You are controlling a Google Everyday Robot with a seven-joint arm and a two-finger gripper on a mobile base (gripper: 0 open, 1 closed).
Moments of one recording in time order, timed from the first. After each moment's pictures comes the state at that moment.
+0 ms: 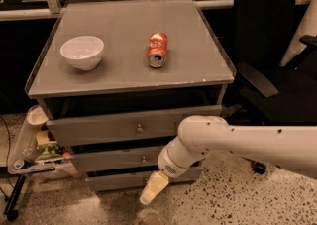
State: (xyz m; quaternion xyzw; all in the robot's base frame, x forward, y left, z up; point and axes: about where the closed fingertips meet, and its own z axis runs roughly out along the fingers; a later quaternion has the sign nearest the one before) arm 0.436 -0.004 0.578 -0.50 0.83 0.21 0.13
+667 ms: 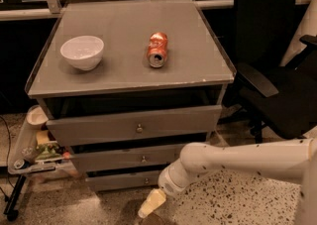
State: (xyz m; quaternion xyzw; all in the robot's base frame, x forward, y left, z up) arm 0.426 0.002 0.463 -0.44 0.85 0.28 0.12
